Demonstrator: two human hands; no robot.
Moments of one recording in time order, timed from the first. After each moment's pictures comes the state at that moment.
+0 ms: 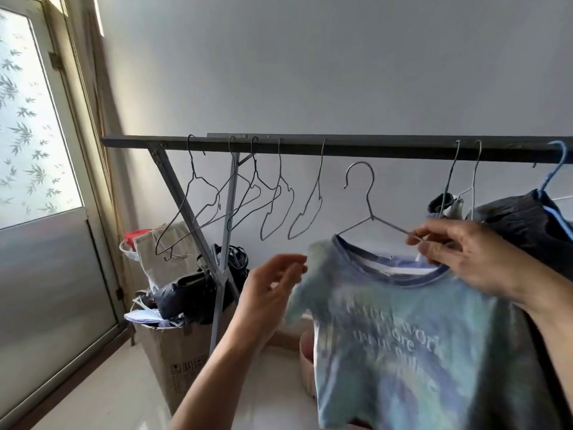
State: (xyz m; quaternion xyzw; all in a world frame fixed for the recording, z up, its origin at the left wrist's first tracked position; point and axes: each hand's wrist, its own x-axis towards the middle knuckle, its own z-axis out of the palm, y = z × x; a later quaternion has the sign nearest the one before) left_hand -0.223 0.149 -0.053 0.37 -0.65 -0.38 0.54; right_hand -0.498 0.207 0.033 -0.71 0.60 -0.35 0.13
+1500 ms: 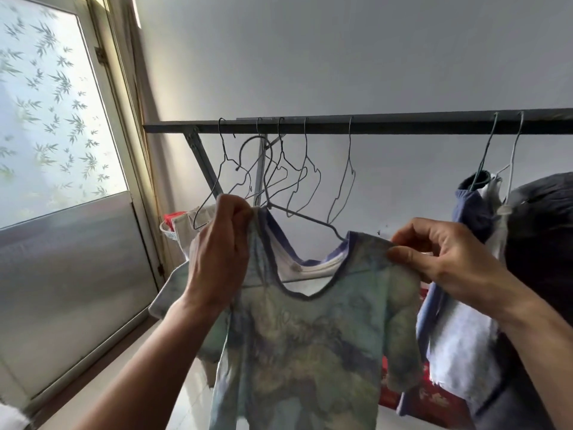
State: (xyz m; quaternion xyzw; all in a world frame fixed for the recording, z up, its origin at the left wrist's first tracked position) left_hand -0.151 0.180 -0.020 0.44 -0.68 0.07 0.59; right_hand -0.440 0.215 -0.003 -0.70 0.44 -0.49 0.27
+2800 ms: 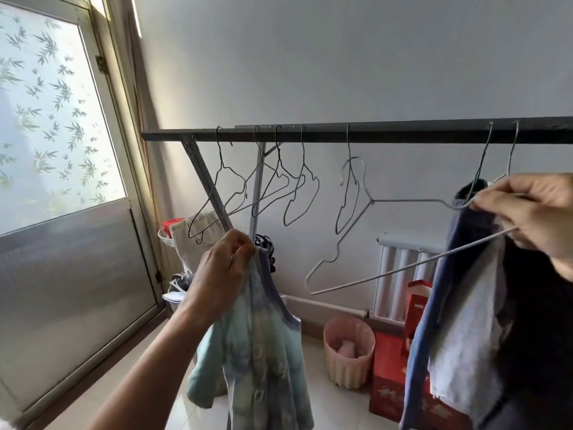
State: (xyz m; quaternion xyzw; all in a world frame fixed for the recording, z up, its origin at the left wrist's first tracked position) left_hand -0.144 0.161 -0.037 0.53 -0.68 -0.11 0.49; right_hand -0.505 0.222 0.052 -0.59 0.54 -0.58 0.15
